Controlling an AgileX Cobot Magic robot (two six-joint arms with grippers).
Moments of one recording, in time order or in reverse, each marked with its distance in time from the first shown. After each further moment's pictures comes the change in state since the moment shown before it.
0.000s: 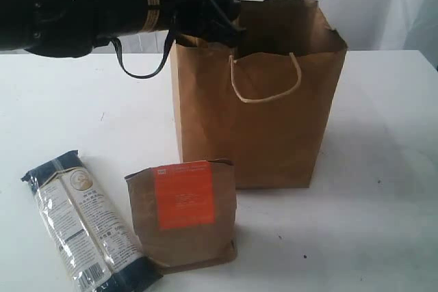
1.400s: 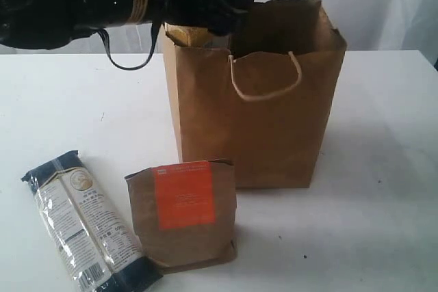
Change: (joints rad) left arm 0.002 -0.065 0.015 0.002 -0.092 -0.121; right arm 0.000 0.000 0.000 0.000 0.000 0.000
